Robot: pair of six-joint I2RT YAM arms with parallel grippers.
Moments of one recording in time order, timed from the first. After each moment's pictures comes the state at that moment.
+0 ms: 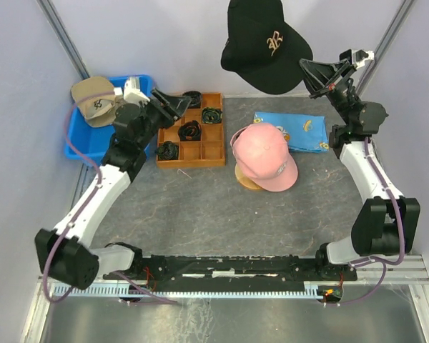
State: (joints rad) left arm -0.39 1.21 1.21 0.02 0.00 -0.73; right arm 0.00 1.46 1.21 1.09 -0.69 2.02
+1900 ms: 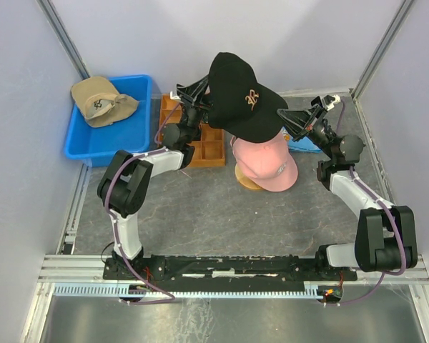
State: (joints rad) left arm -0.49 1.93 1.18 1.53 0.08 -2.07; right arm 0.07 1.35 0.75 1.22 -0.77 2.03
